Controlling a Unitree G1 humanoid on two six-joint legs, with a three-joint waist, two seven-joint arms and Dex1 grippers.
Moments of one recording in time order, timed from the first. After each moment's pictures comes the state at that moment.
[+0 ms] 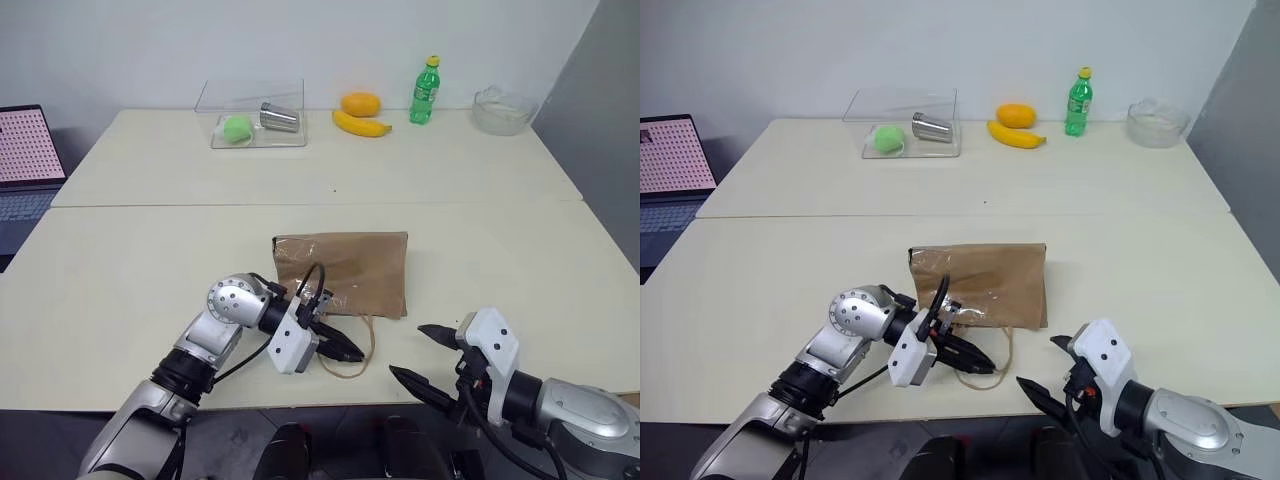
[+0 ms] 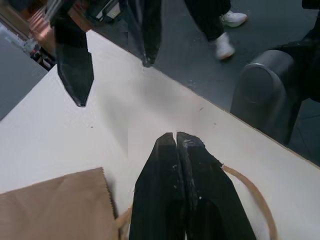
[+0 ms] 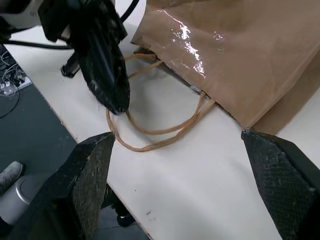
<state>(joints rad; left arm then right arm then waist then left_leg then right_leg) -0.51 0.53 -0.41 0.21 -0.24 -0.67 -1.51 0.25 -1.22 0.22 -0.94 1.02 0.37 0.00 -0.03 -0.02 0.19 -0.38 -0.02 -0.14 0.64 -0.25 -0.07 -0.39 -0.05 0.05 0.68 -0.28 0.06</state>
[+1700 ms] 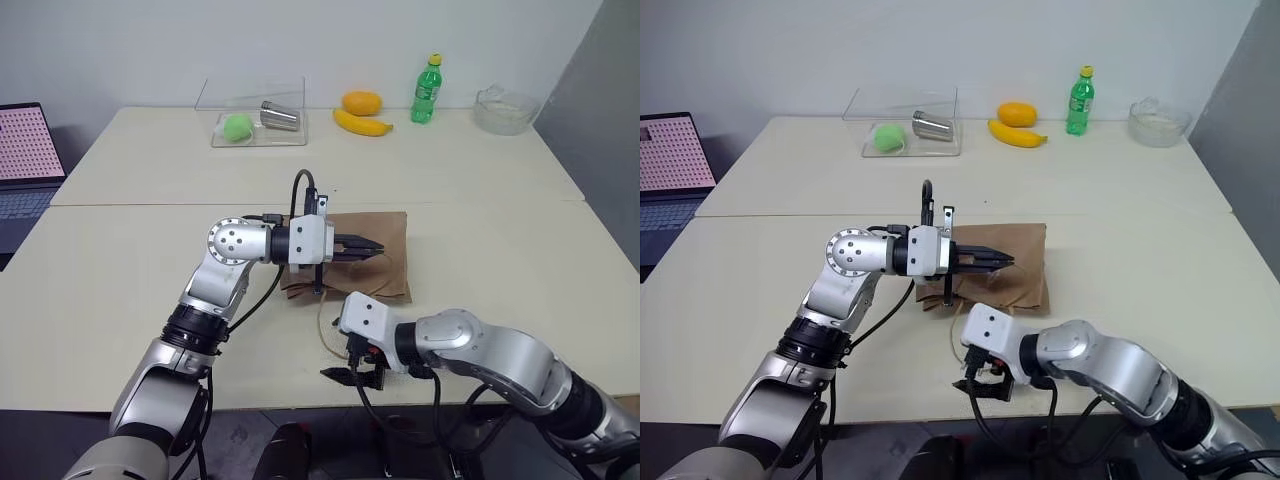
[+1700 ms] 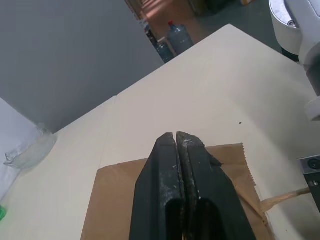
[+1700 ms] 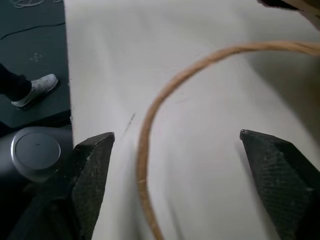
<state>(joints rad) -0.71 0.43 -0.25 0.22 -0.22 -0.30 -1.21 -0.48 -0.59 0.62 -0.61 0.49 0.99 0.46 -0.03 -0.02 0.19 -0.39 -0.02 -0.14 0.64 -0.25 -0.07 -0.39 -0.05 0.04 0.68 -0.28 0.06</state>
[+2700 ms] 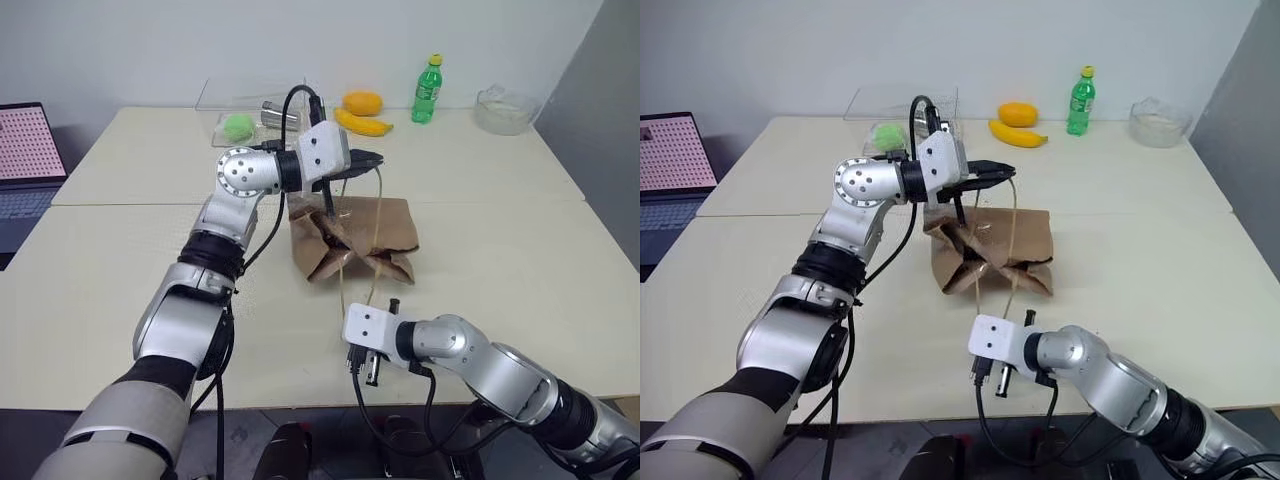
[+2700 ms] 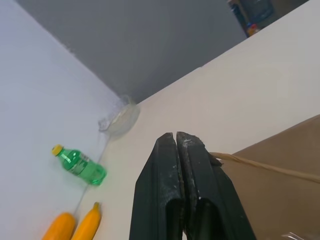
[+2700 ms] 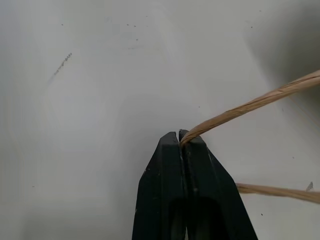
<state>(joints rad) -1.17 0.36 -0.19 0.81 -0.06 -0.45 -1.00 -0.45 -0.62 0.75 -0.56 0.07 0.87 0.57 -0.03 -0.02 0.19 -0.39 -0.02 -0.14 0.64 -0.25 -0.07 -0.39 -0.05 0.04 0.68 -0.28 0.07</state>
